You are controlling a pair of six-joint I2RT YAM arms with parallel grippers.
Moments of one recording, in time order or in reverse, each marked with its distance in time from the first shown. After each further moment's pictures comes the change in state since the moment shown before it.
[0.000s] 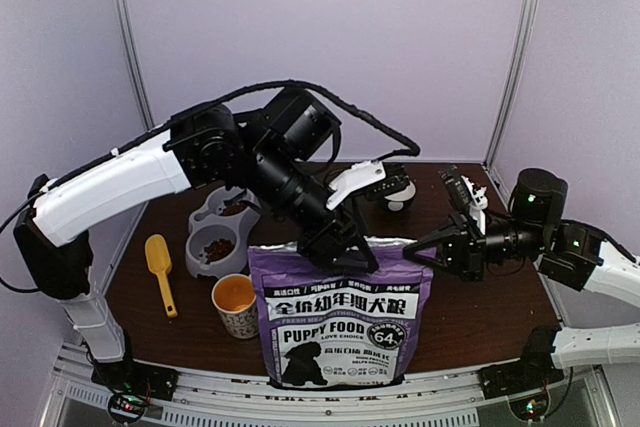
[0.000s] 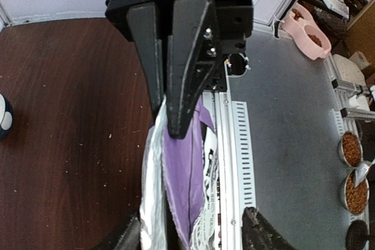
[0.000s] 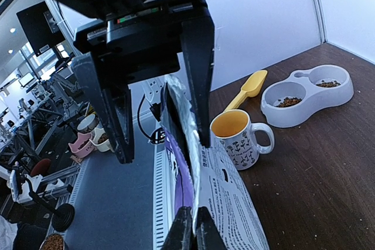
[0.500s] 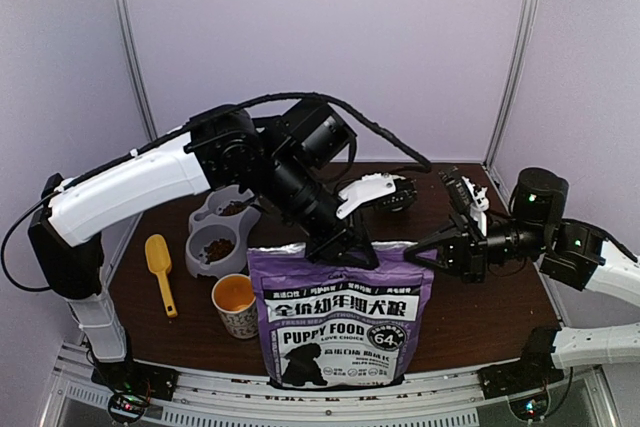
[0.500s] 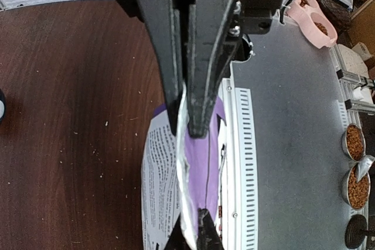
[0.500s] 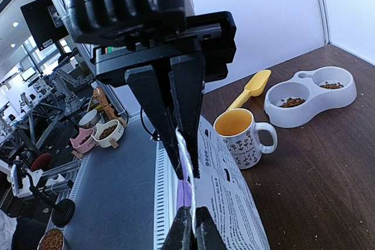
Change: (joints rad) left arm -0.011 0.075 0.069 -0.077 -0.014 0.029; right arm 0.002 -0.002 0.013 -0.025 0.004 -0.026
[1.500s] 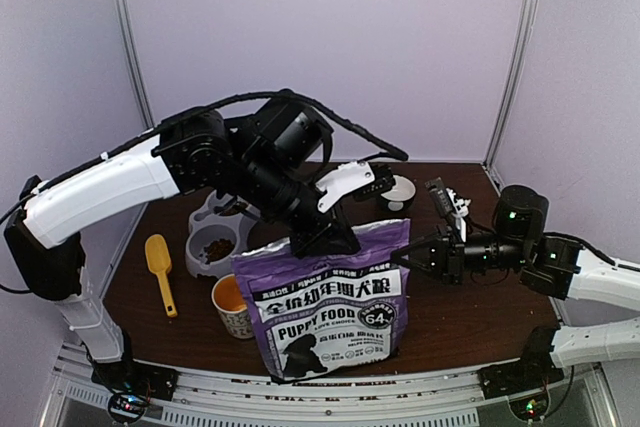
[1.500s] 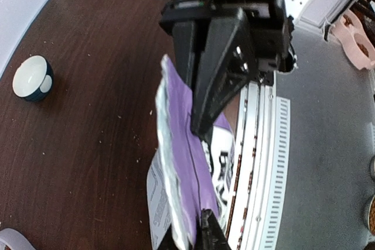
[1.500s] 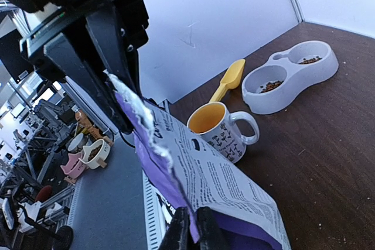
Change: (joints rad) left arm -0.006 -0.125 -0.127 0.065 -0.207 -0.074; right arm 0.002 0.066 -0.138 0.219 0.090 0.159
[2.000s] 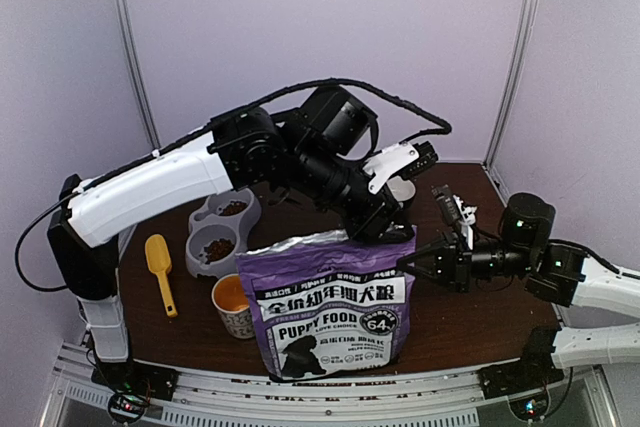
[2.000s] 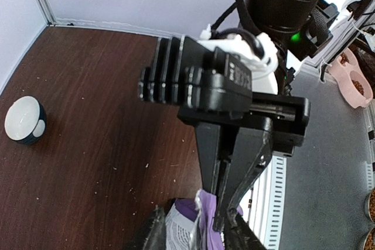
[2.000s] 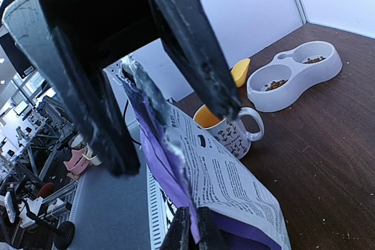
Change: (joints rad) left arm 0.000 0.200 0.217 0.123 0.026 -0.075; right arm 0.002 -0.064 -0.048 0.001 -0.013 0.006
